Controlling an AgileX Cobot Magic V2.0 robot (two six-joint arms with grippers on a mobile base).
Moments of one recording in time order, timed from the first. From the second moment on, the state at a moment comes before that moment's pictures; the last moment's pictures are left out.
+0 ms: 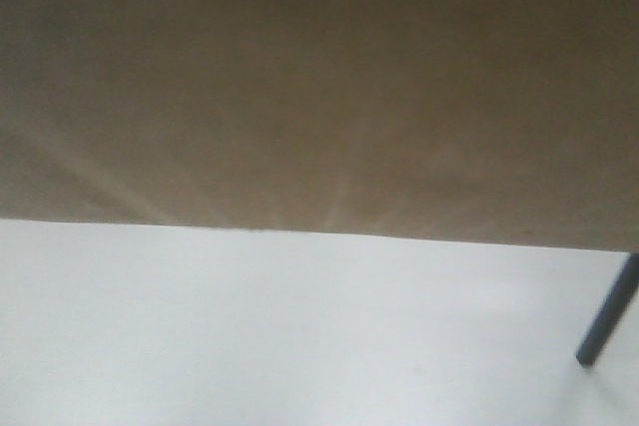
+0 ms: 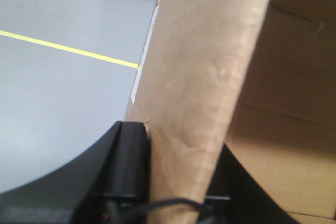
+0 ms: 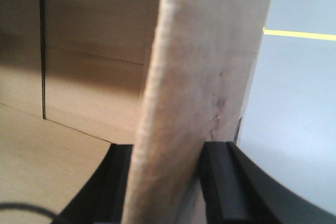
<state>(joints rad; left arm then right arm) -0.18 0.19 -1.00 -0.04 1.10 -0.22 0.26 0.32 -0.95 0.30 1.06 0.08</state>
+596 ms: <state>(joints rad) -0.18 0.19 -1.00 -0.04 1.10 -0.22 0.26 0.32 -0.95 0.30 1.06 0.08</state>
